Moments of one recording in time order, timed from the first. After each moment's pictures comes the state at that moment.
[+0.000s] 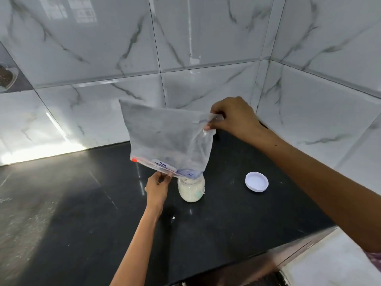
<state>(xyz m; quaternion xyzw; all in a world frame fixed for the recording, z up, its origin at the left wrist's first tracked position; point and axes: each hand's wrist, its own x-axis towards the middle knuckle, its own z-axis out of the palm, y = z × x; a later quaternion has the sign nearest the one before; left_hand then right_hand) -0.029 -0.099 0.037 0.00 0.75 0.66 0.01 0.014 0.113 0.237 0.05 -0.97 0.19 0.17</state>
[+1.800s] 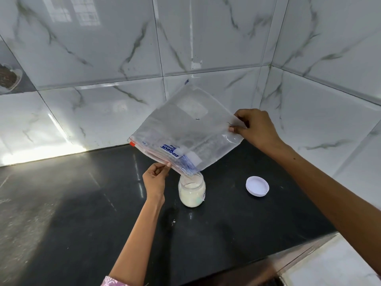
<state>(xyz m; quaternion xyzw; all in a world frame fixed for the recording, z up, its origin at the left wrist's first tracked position) -0.048 -0.092 0.056 0.00 0.62 0.78 -0.04 0.020 0.155 0.208 -0.04 -0.93 0.26 0.26</state>
